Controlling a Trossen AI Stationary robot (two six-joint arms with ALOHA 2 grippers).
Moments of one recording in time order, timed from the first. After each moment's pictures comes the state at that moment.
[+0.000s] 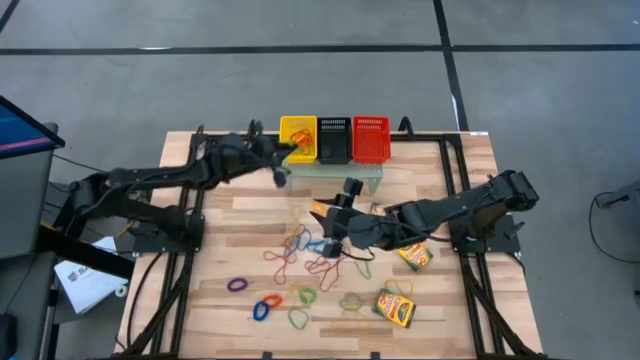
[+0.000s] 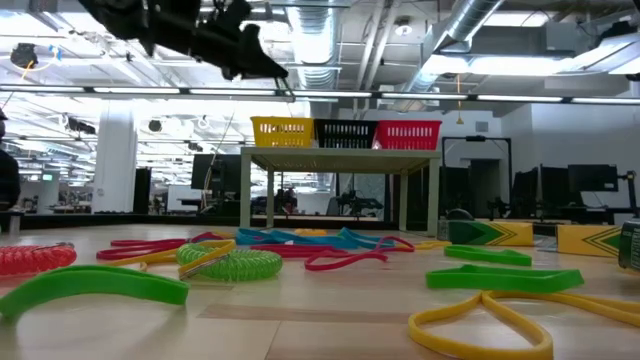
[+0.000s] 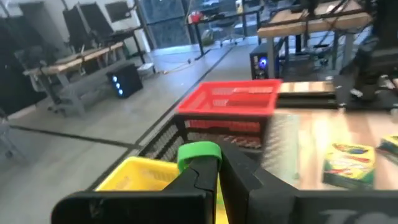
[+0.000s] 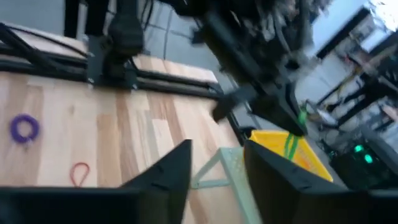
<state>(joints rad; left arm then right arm) 0.42 1.21 0.72 0.37 -0.08 0.23 0.33 1.66 1.56 -0.36 0.79 -0.13</state>
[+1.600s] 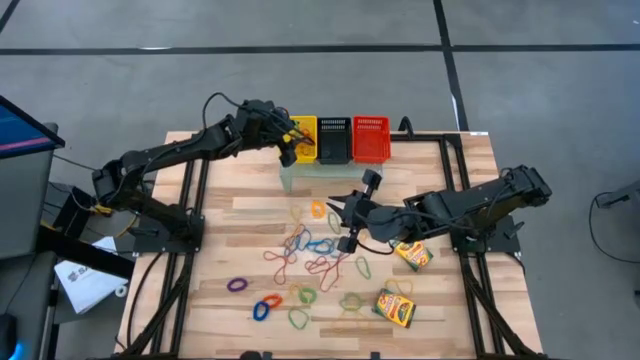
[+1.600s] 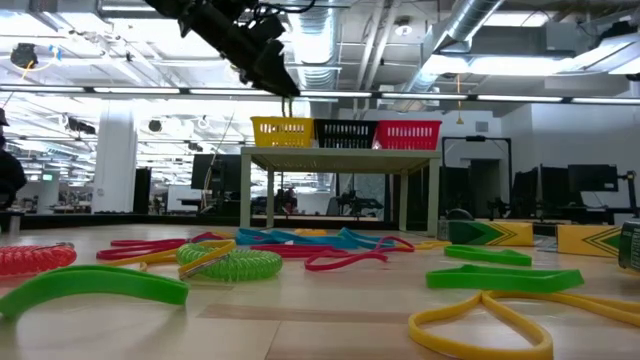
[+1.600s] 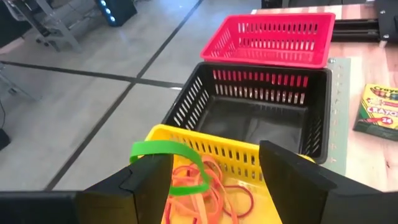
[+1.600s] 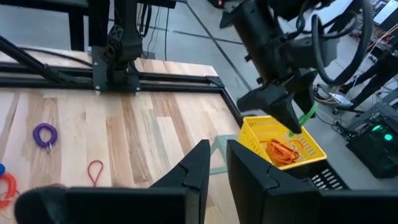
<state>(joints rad) 0.52 1.41 1.14 -0.19 -0.06 0.28 0.34 1.56 1.55 -0.52 0.79 0.03</state>
